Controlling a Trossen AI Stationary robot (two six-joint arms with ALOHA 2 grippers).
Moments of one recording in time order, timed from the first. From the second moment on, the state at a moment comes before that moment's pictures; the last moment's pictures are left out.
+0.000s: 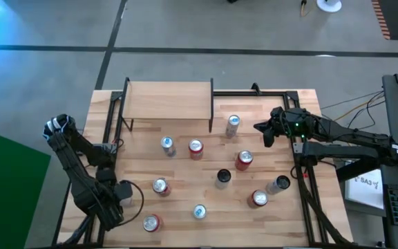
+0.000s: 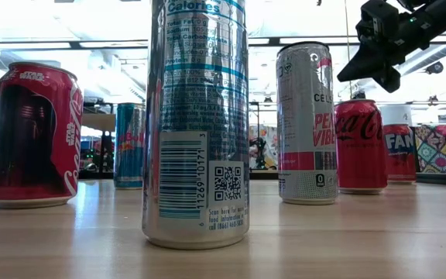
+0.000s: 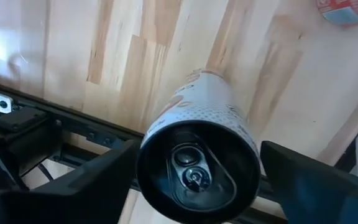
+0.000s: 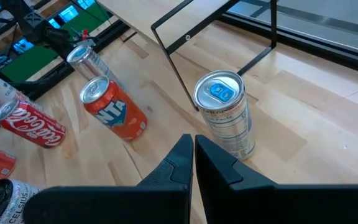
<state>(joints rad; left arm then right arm) -0.99 1.45 1.22 -1.42 -0.01 -1.30 -0.29 0.65 0.57 -0.41 0.02 0.47</state>
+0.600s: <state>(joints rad) -0.99 1.44 1.27 -1.44 0.02 -1.34 -0.29 0.65 0.57 -0.41 0.02 0.47</state>
